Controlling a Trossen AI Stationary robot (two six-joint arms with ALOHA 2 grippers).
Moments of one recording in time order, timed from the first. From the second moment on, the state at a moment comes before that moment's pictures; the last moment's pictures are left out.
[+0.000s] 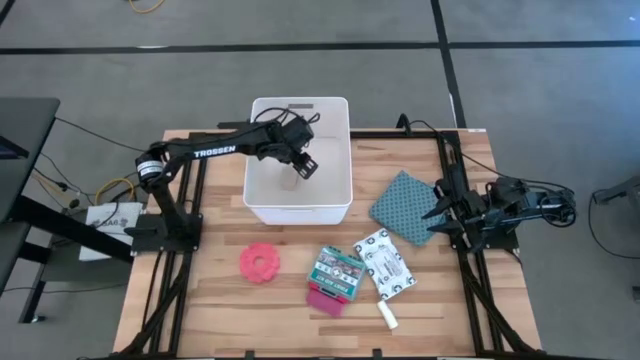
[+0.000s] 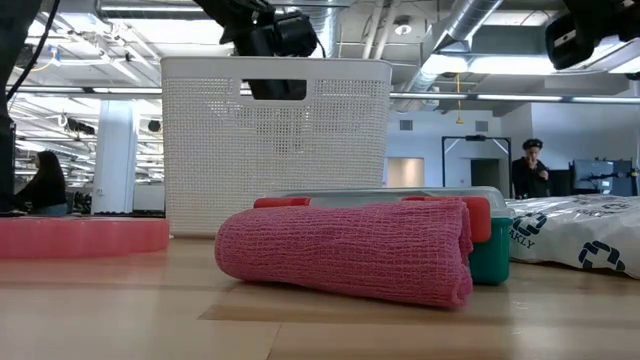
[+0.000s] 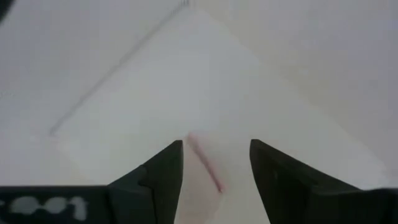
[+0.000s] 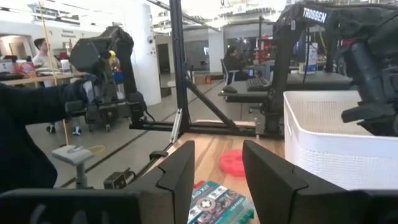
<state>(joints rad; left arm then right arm) 0.42 1.75 1.48 -0.75 -0.18 -0.29 0.16 0.00 0.30 -0.20 -0.18 0.03</state>
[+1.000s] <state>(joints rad) 0.32 1.75 1.93 -0.94 -0.20 -0.11 0.20 1.07 0.99 -0.57 -0.01 0.25</state>
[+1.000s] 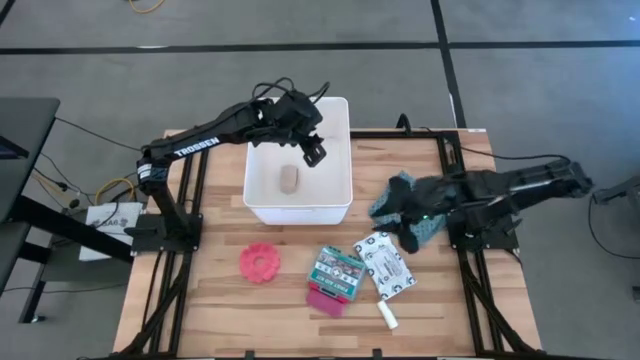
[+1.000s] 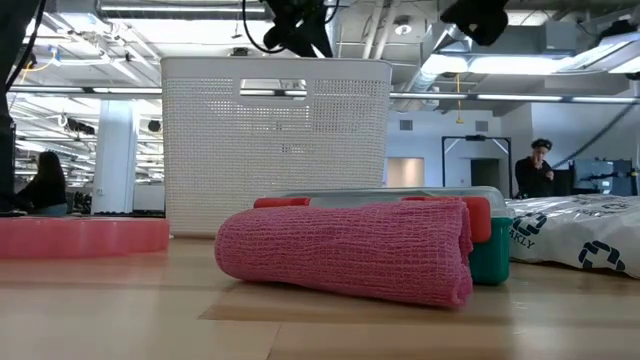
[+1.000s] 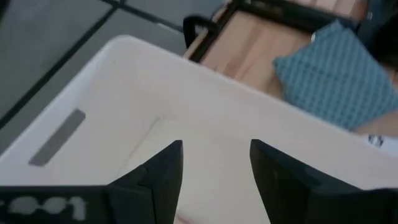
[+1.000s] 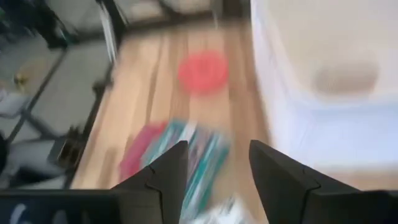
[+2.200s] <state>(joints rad) 0.01 1.75 1.93 -0.98 -0.42 -0.17 0.63 1.97 1.38 -1.02 -0.24 1.36</state>
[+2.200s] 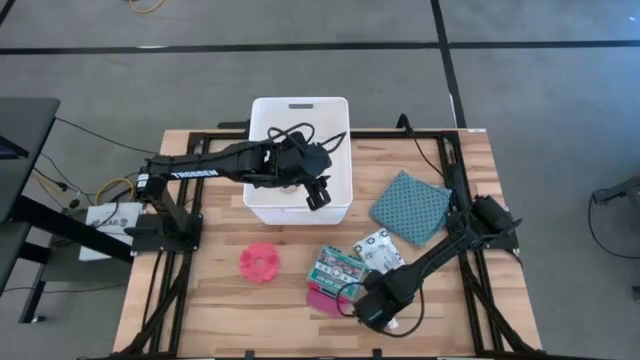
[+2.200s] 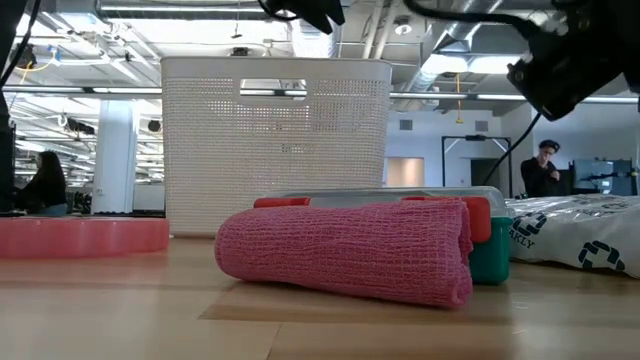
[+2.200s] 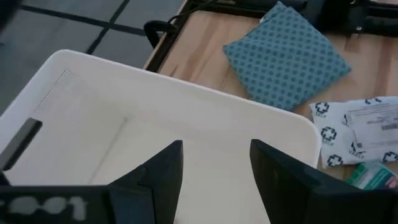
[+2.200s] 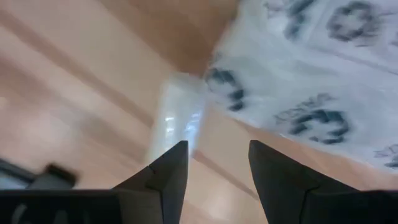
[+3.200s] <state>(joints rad) -0.01 1.75 1.98 -1.11 -0.43 -0.13 0.65 2.05 1.41 -0.90 -0.20 1.24</state>
